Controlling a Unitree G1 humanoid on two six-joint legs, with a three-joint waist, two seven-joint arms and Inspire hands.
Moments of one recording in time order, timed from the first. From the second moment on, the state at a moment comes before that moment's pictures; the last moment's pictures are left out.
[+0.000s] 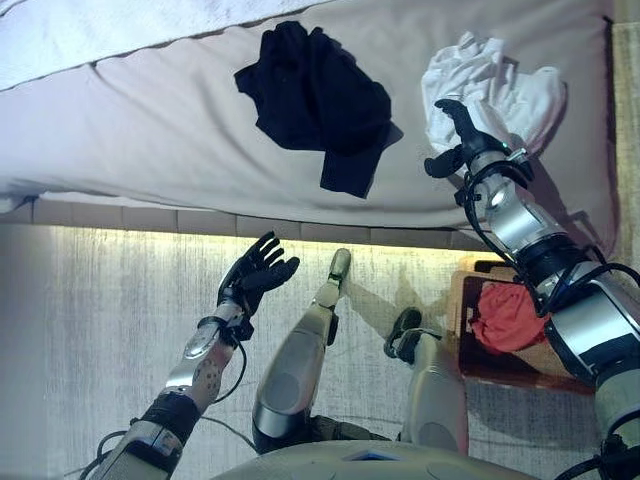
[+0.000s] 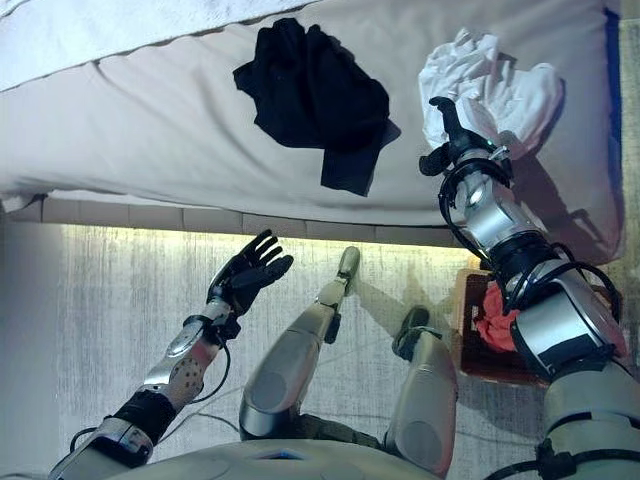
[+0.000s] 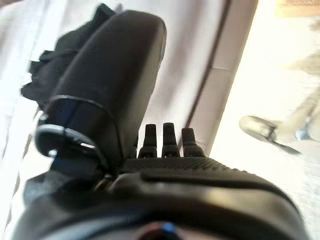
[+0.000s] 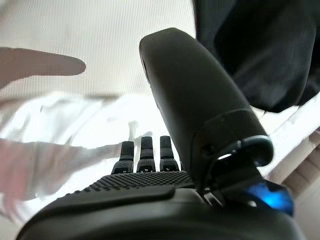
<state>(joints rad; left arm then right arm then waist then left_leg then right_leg) -0.12 0.37 -0.36 0.45 -0.91 -0.21 -0.09 -0.95 -0.67 0.61 0.75 -0.08 0.19 -0.24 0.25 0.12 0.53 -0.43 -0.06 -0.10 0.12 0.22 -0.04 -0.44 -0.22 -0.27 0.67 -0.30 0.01</state>
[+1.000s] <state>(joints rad) 0.01 0.47 -0.39 0.16 -1.10 -0.24 -0.07 -1.32 -0.87 0.84 1.11 -0.36 0.46 -0.25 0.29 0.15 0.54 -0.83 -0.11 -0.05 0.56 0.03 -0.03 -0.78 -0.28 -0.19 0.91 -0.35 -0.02</state>
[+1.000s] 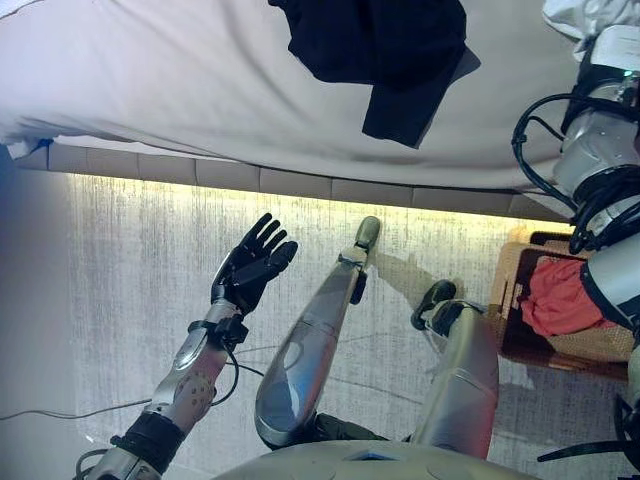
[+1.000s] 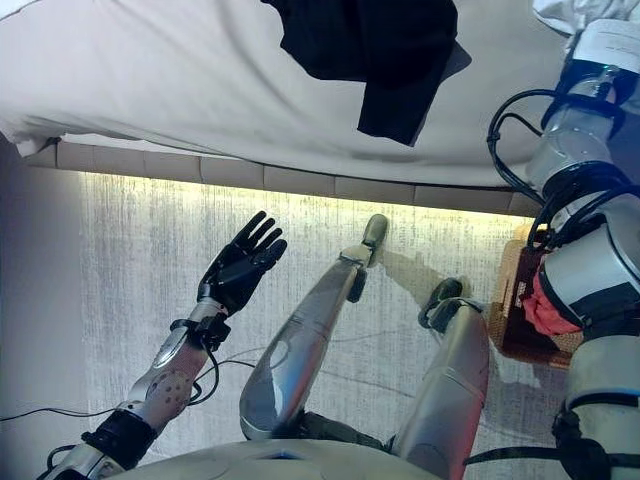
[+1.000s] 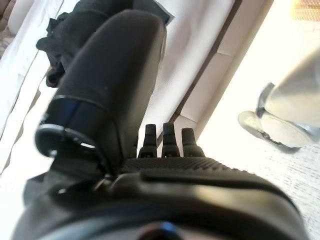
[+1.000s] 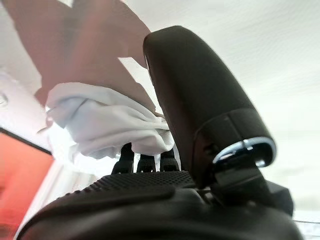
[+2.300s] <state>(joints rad) -0.02 0.47 -0.35 0.24 -1.12 -0.20 -0.06 -1.17 -0.97 0.57 1.00 0.07 0.21 -0.26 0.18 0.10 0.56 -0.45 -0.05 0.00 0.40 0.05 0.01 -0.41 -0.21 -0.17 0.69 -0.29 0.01</state>
